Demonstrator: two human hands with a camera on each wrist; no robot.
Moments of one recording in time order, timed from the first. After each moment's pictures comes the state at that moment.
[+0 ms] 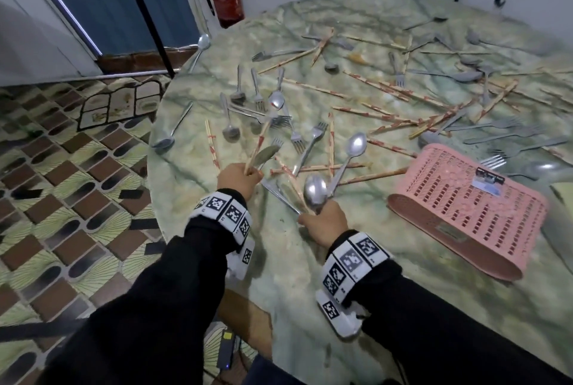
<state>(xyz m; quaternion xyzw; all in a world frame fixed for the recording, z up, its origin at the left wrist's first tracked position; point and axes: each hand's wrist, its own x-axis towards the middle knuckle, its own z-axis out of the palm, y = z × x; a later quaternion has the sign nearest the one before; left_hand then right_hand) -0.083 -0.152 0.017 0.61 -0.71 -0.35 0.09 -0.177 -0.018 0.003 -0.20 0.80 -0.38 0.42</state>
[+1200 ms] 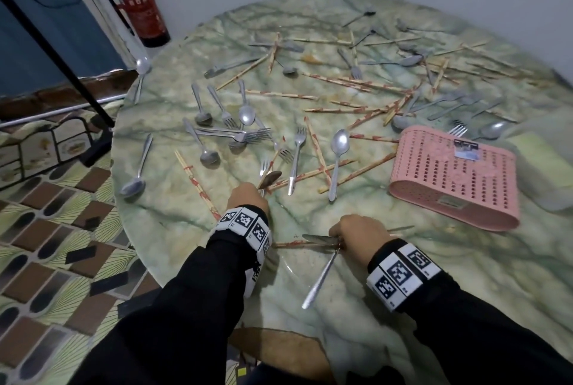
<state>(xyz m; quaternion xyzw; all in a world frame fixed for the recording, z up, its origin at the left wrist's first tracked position) -0.100 -0.184 -0.010 0.54 -0.79 -0.27 -0.08 -0.176 -0.005 0.006 -0.46 0.85 0.08 0.23</state>
